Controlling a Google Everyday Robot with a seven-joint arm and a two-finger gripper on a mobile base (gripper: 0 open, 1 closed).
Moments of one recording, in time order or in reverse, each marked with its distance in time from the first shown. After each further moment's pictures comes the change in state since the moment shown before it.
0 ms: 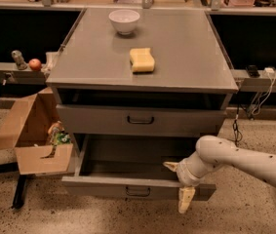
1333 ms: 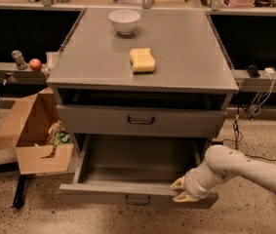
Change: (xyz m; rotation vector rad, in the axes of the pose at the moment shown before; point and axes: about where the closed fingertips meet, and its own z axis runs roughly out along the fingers) arm 0.018 0.052 0.002 -0.047 -0.023 0.034
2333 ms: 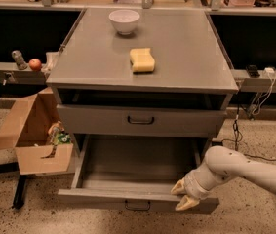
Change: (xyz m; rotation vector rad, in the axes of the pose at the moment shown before) arm 0.000 0.000 0.000 0.000 0.000 0.000
